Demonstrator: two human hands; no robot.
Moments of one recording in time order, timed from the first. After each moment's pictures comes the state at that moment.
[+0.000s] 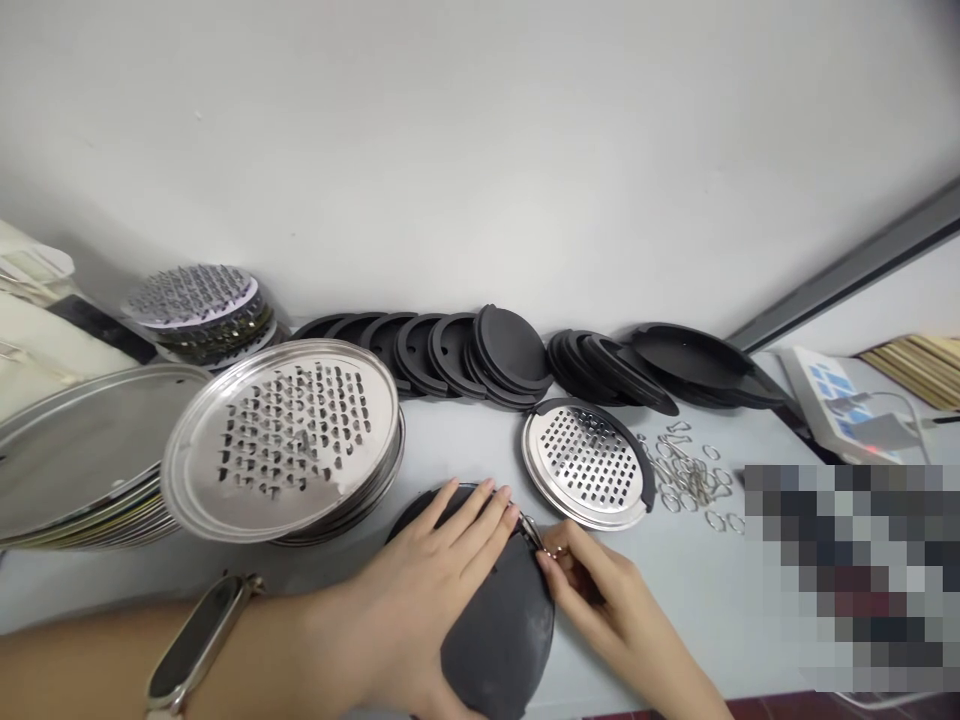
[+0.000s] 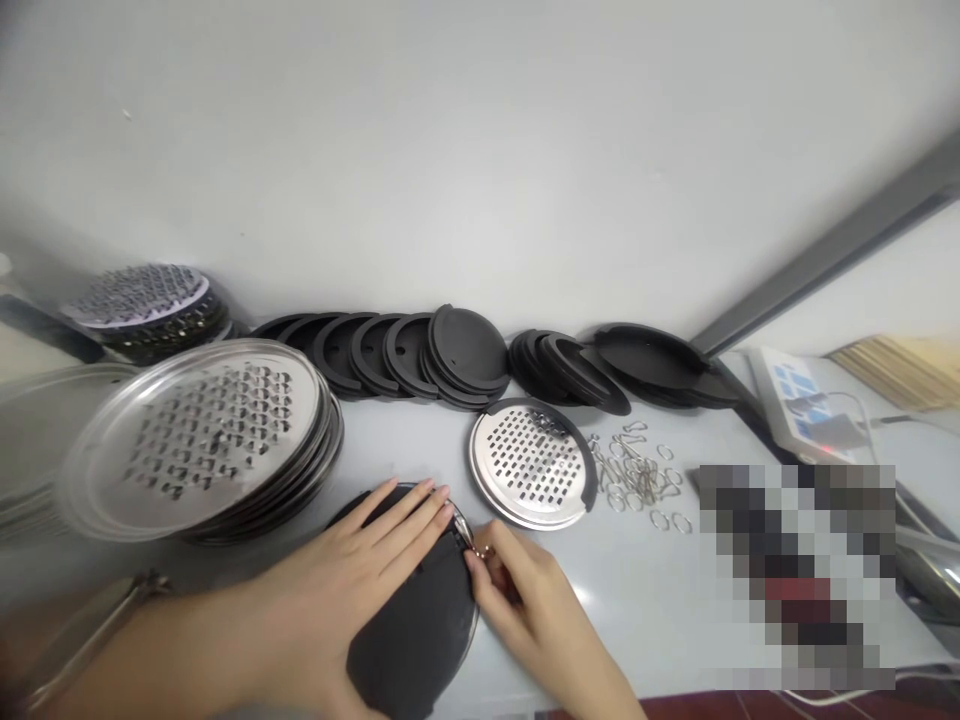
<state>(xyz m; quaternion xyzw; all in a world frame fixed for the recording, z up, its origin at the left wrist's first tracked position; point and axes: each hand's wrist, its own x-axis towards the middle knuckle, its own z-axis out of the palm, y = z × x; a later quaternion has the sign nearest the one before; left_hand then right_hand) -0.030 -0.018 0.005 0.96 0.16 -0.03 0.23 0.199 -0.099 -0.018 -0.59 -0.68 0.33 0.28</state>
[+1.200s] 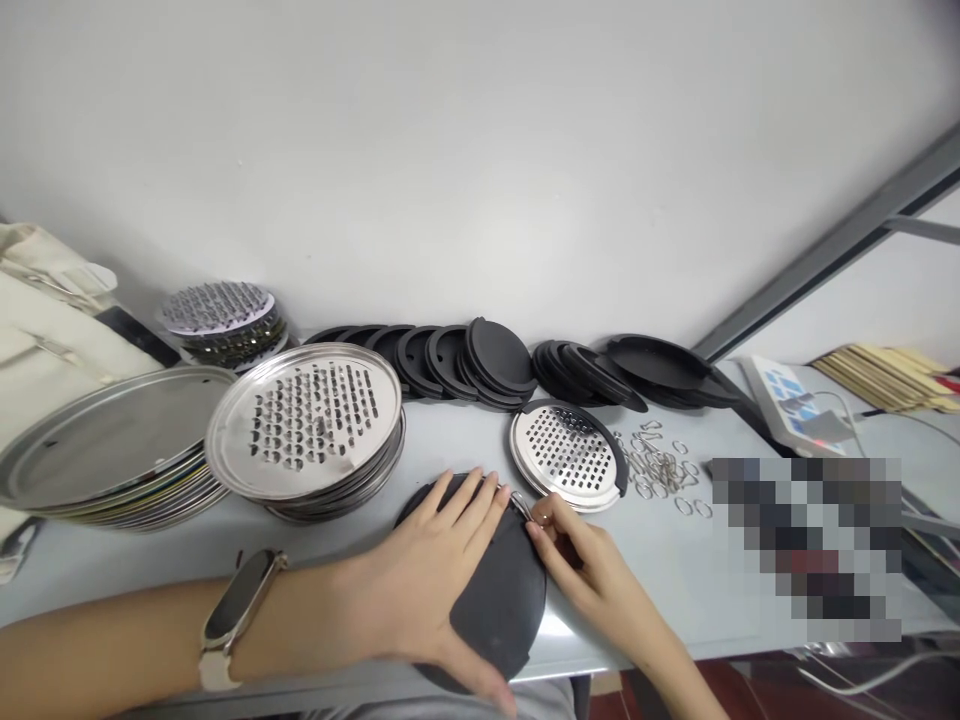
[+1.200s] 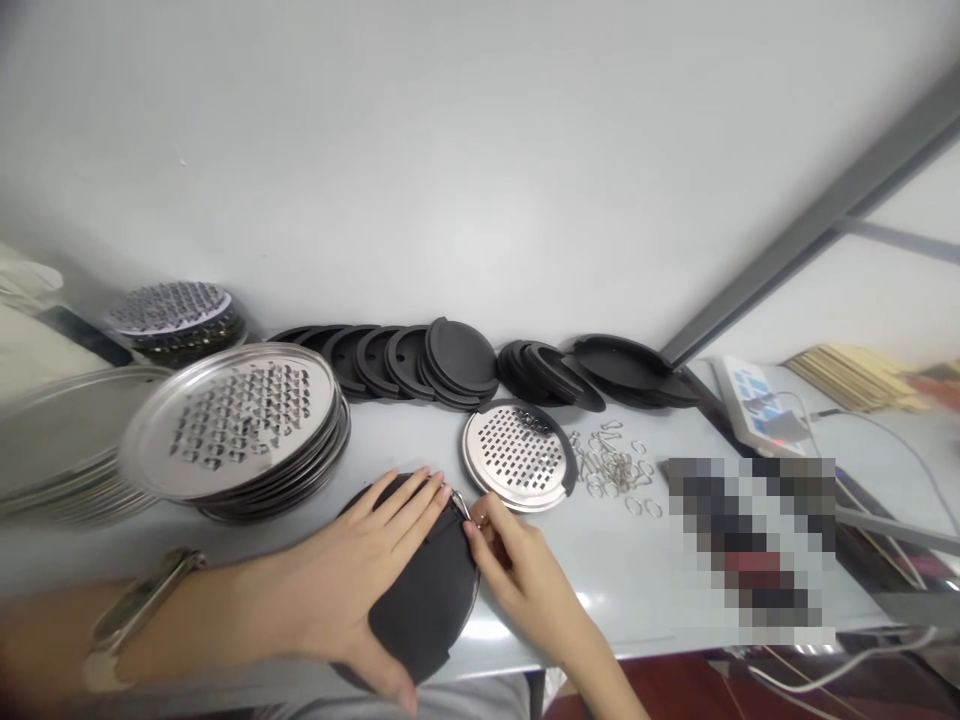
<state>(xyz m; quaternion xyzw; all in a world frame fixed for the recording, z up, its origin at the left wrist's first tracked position) -0.025 -0.026 0.011 0.97 0.16 0.03 0.16 0.198 -0.098 -0.017 -0.58 -0.67 0.34 0.31</state>
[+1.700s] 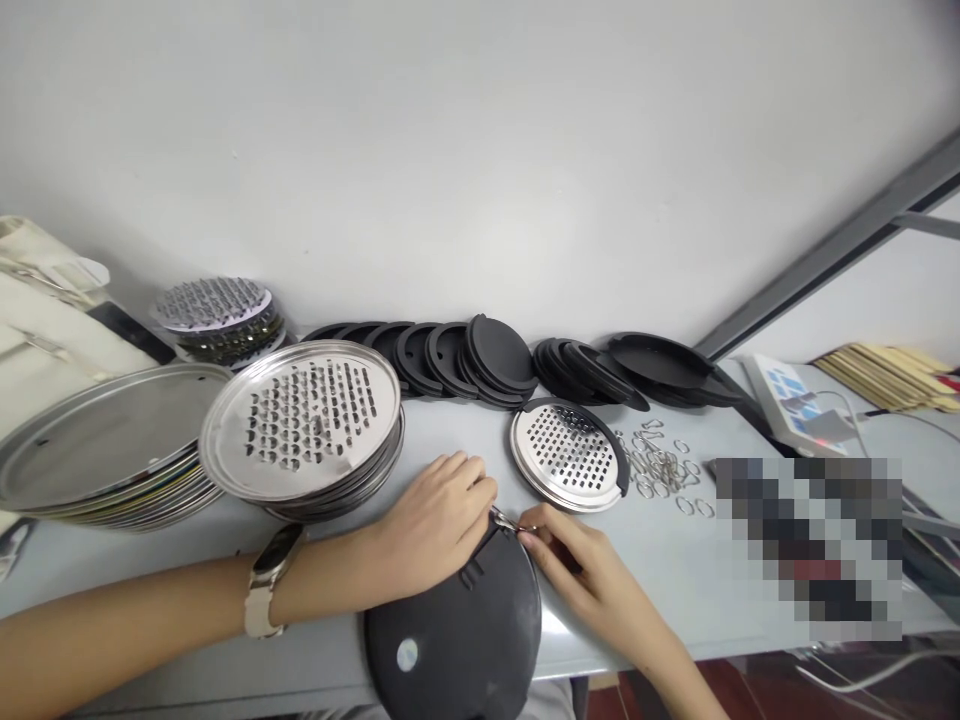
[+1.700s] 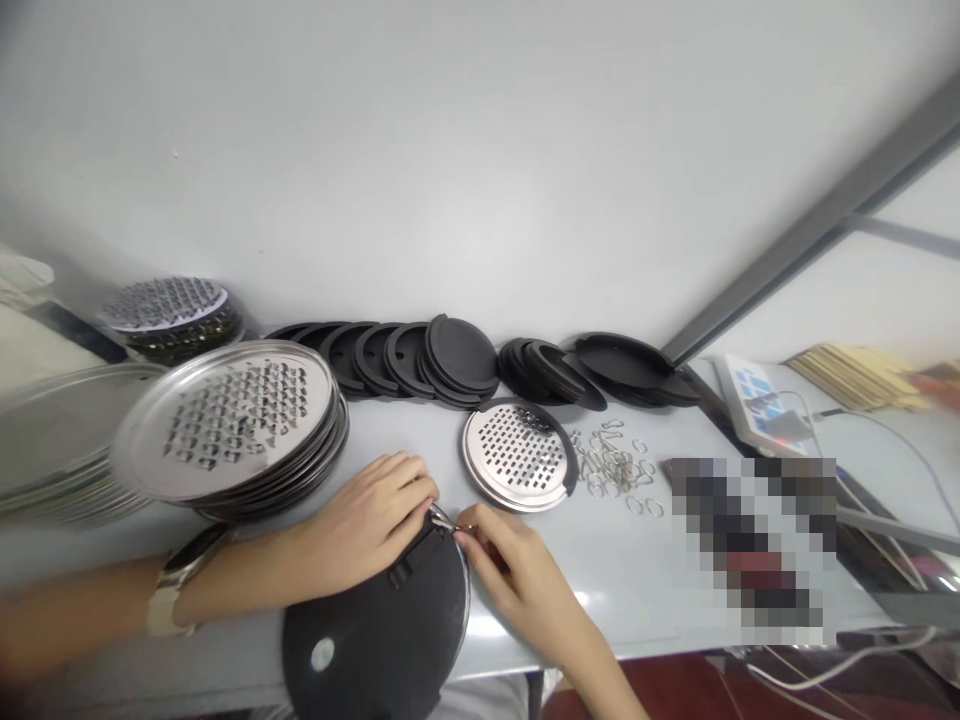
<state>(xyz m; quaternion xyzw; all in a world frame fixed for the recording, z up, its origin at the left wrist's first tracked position) -0.001 -0.010 0.024 0.95 0.27 0.07 0.14 0.197 -0.097 -0.011 -0.56 -0.69 0.35 0.29</state>
